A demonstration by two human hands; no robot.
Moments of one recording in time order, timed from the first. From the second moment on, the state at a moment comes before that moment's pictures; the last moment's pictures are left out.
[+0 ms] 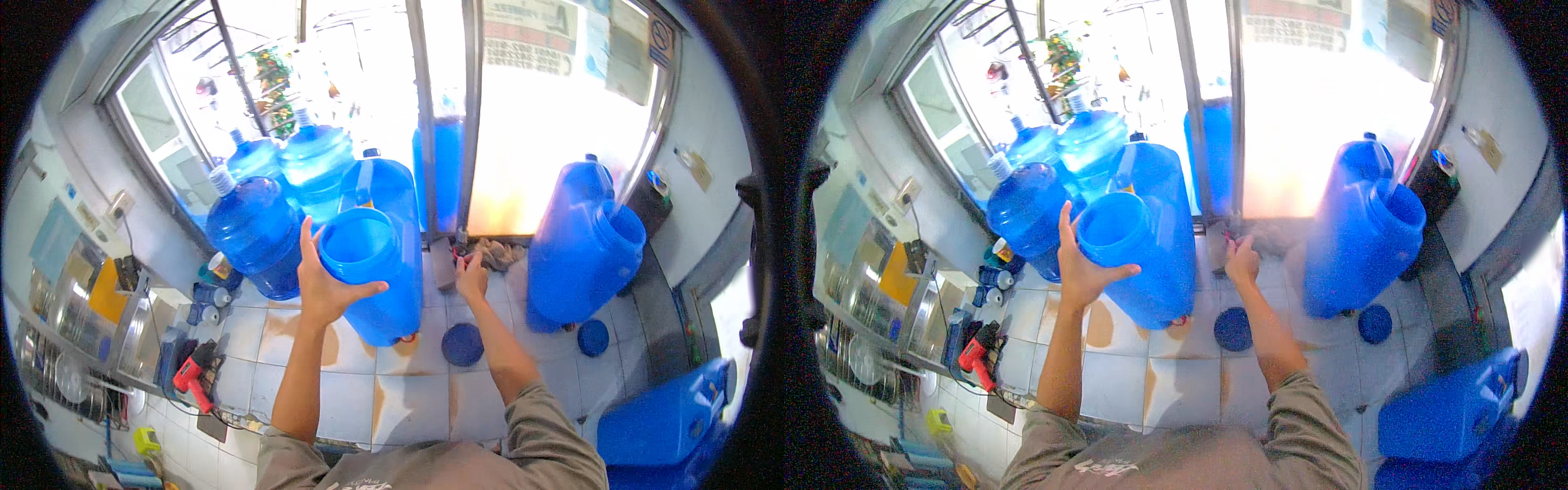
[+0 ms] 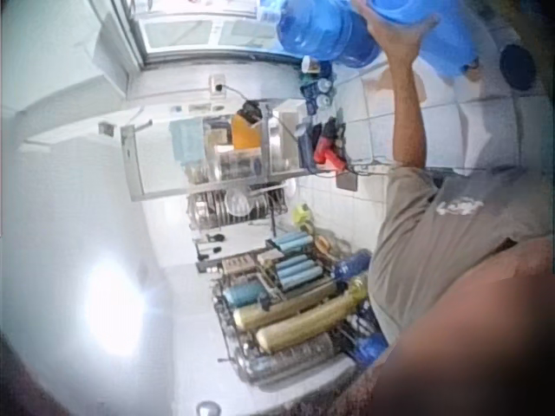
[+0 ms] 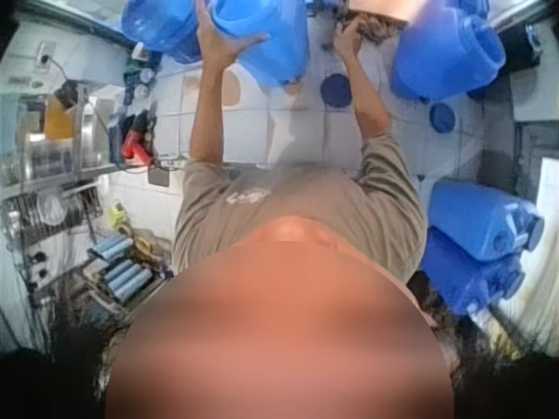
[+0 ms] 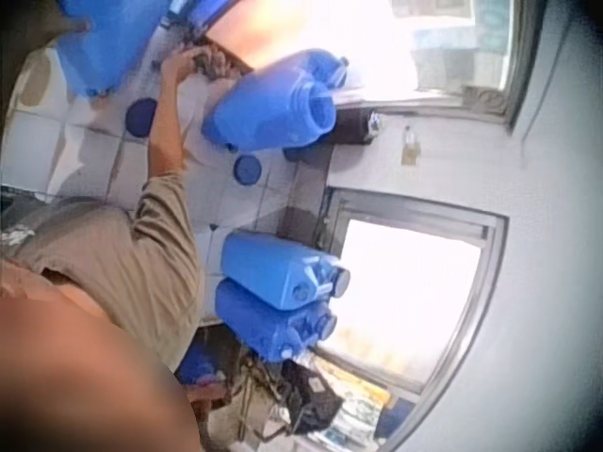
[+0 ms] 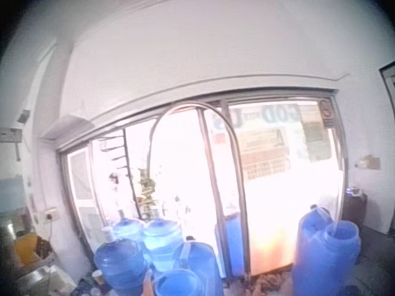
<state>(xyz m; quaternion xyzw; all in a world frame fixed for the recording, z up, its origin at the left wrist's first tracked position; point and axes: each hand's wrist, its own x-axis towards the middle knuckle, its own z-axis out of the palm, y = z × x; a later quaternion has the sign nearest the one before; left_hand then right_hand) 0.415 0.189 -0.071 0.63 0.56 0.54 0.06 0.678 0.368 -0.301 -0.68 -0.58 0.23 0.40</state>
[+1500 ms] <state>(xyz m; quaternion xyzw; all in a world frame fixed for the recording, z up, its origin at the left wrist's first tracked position) 0.562 0.062 -0.297 0.72 0.39 0.42 0.38 1.192 -0.032 0.024 -0.98 -0.15 -0.04 -0.11</state>
